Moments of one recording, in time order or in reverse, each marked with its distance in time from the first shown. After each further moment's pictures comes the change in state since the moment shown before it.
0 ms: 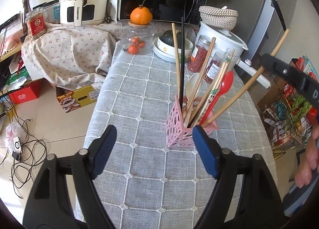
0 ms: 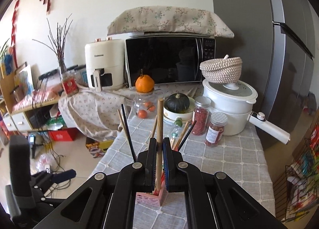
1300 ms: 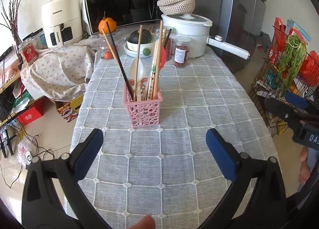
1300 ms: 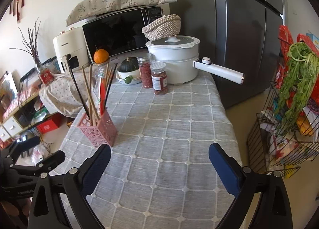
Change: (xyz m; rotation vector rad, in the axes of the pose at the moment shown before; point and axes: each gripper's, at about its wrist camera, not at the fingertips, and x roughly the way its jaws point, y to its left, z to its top) left arm -0.039 -0.108 -0.053 0.200 -0.029 0.059; right arm -0.092 -0.139 -0.104 0.168 0.169 -0.128
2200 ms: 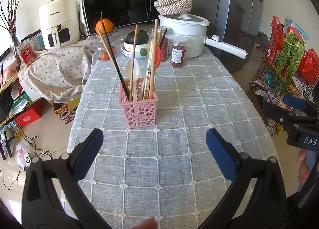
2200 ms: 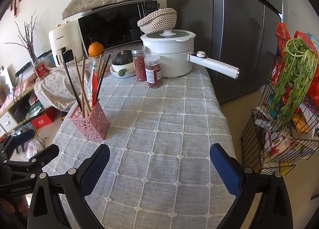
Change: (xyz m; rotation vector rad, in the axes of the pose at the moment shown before) left arm 0.002 -0.007 -0.003 0.008 -0.006 -0.010; right arm 0.007 0.000 -0.003 -0.008 0.040 -0.024
